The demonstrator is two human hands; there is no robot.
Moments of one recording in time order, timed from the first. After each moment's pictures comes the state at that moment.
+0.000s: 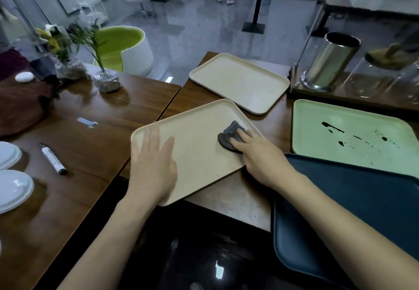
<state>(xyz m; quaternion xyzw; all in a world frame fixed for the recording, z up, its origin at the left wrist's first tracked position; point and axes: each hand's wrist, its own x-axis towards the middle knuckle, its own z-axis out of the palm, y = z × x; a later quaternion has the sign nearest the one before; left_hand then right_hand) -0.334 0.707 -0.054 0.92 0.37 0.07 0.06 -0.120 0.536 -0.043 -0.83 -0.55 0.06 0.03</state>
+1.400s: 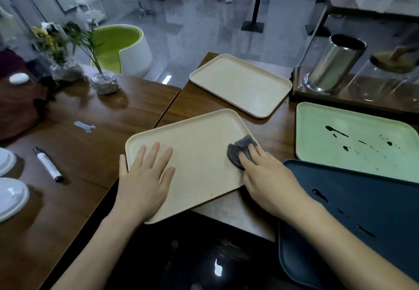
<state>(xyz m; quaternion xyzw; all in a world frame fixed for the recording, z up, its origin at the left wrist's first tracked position) -0.359 0.721 -0.068 0.93 0.36 -0.01 0.06 -0.157 0.512 -0.024 -0.85 -0.52 0.06 -0.01</state>
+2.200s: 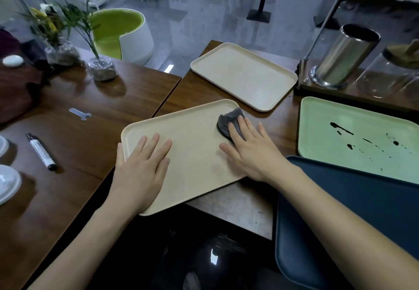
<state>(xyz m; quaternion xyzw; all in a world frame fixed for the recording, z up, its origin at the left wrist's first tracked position) -0.358 0.719 -0.070 0.93 0.36 0.02 0.09 -0.127 0.562 -0.034 -0.85 -0.51 0.13 -0.02</state>
